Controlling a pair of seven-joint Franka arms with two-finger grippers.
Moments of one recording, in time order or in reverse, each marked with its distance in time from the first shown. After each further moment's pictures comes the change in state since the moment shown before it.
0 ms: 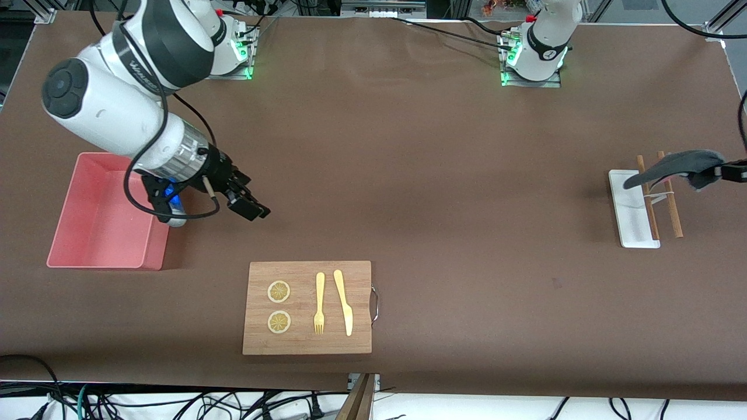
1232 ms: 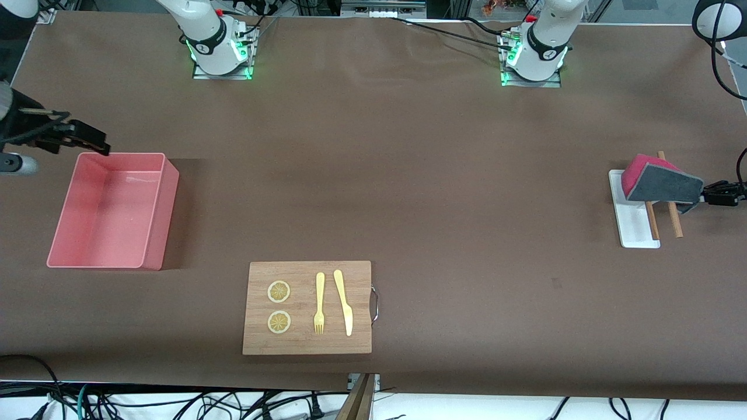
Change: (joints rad) left arm 0.456 0.415 0.058 -0.045 -0.295 0.241 0.421; right arm -0.096 -0.226 -0.302 0.004 -0.171 -0.506 -1.132
